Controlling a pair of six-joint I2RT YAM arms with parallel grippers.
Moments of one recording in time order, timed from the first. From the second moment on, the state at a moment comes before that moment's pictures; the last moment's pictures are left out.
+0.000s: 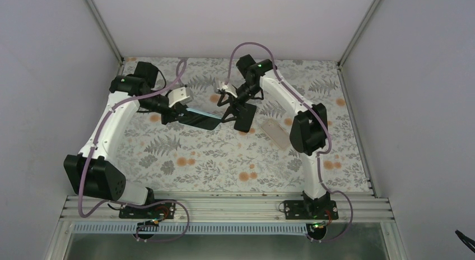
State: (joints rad) left arm -0.15 1.43 1.44 -1.29 0.83 1.01; right arm 0.53 2.14 2.03 -1.25 -0.87 -0.98
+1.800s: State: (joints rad) left arm -0.29 1.42 1.46 -1.36 0.75 0.98; right arm 0.56 1.89 1.70 -1.24 -0.86 -1.13
